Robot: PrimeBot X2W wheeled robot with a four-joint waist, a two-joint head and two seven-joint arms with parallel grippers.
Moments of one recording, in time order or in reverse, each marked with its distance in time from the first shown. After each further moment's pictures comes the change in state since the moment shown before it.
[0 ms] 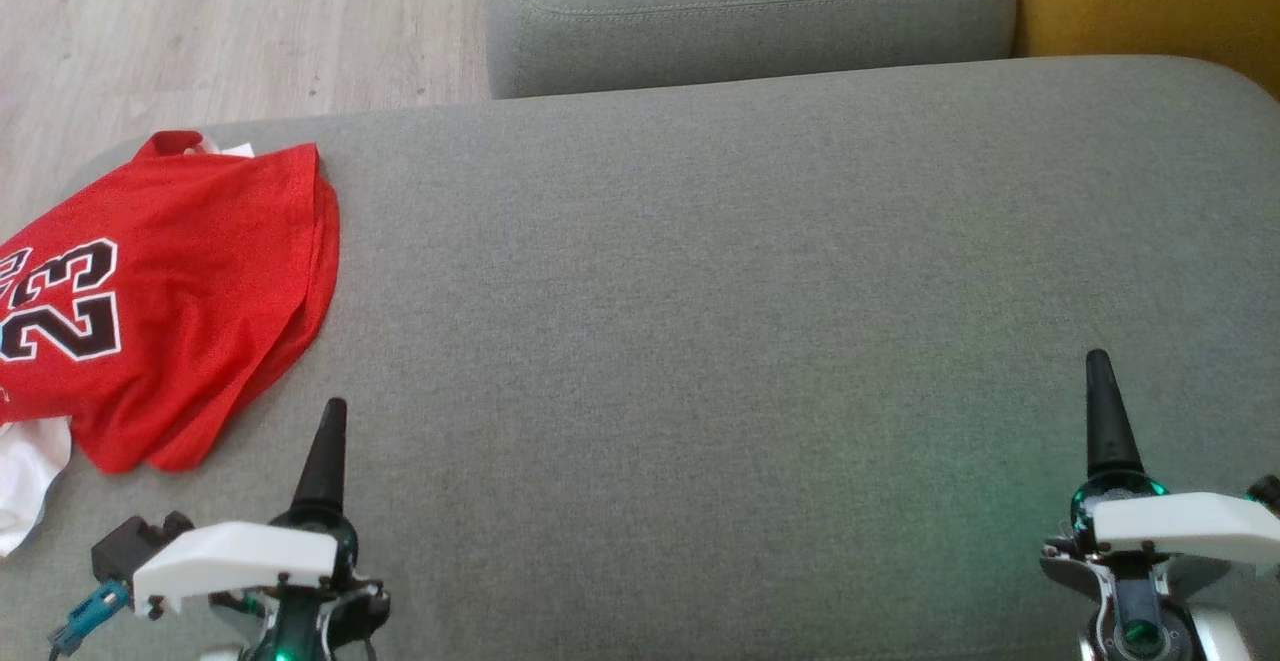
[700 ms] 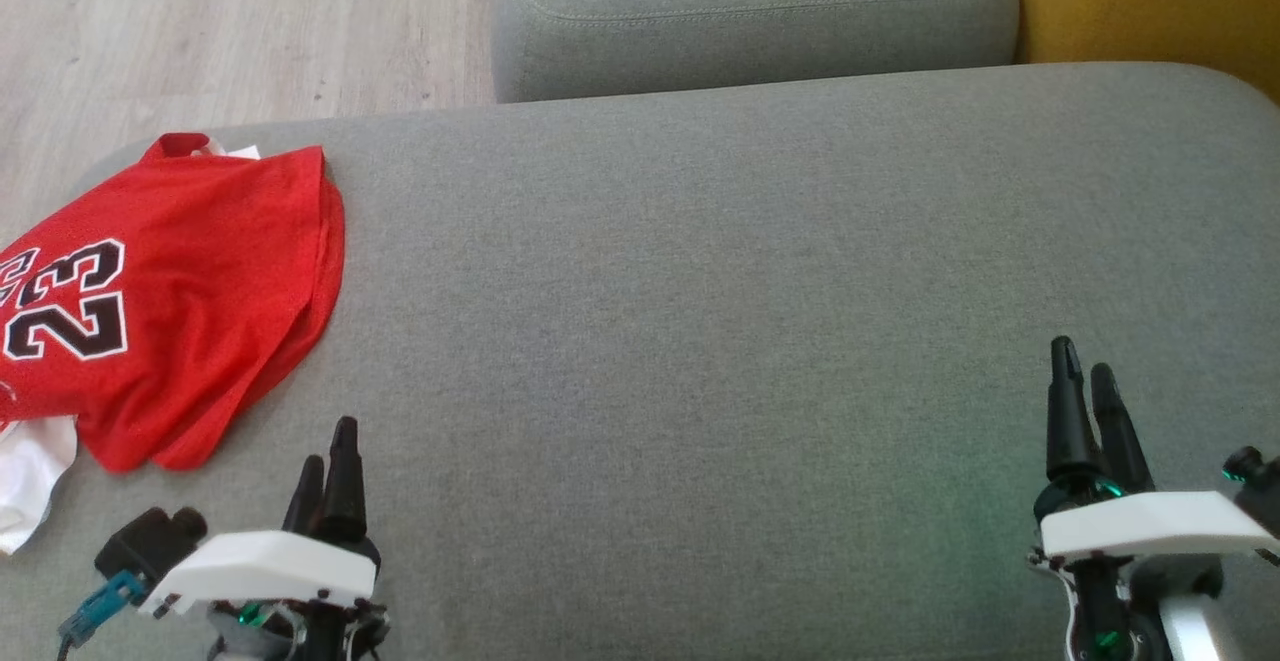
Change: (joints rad) left arm 0.039 0.016 -0.045 -0.039 0.322 0.077 -0.061; right arm 0.022 -0.005 0.049 -0.072 -0.359 0.000 -0.062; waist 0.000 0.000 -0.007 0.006
